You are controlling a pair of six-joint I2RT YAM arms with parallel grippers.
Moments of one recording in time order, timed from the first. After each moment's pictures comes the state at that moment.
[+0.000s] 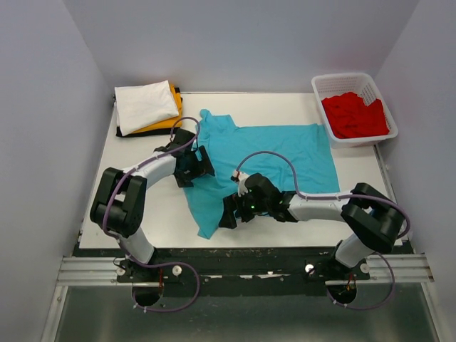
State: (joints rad) left arm -0.33 1.68 1.01 -0.42 0.14 -0.73; right arm 0.95 1.59 0.70 0.19 -0.30 0.51
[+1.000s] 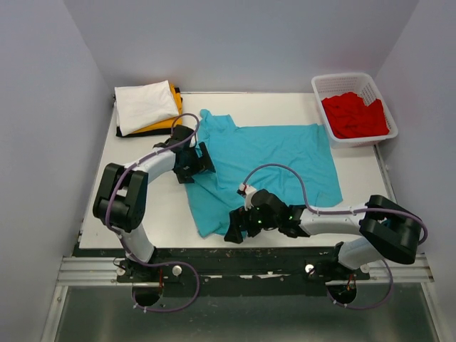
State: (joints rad) left arm -0.30 1.72 1.05 -0.41 0.20 -0.70; right arm 1.06 1.46 0.54 0.23 -0.22 0.61
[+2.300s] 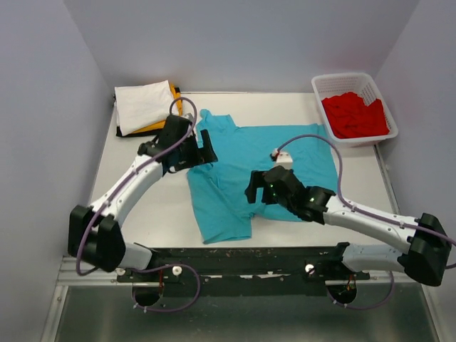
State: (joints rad) left arm -0.34 1.48 1.20 -0.60 0.16 -0.57; right arm 1.00 1.20 0.79 -0.26 0.34 0.66
